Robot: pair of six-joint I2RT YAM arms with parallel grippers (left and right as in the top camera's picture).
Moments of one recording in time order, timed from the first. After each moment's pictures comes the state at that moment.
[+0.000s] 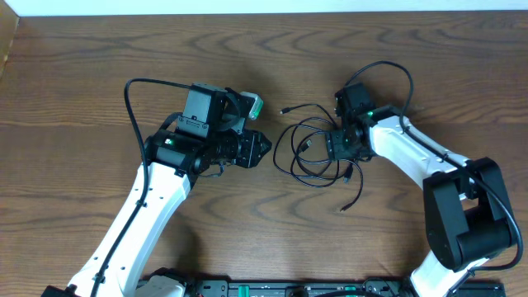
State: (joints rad) left arm -0.34 1.34 1.11 -0.76 0.45 -0.12; right arm 0.36 1.84 1.11 -0.63 0.02 0.24
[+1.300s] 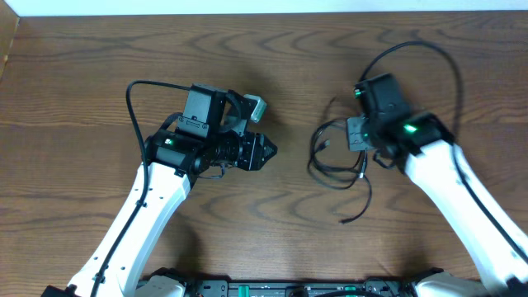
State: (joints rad) left arm -0.34 1.34 1.11 -0.78 0.54 -0.12; right arm 0.39 1.41 1.21 -0.83 0.15 0.27
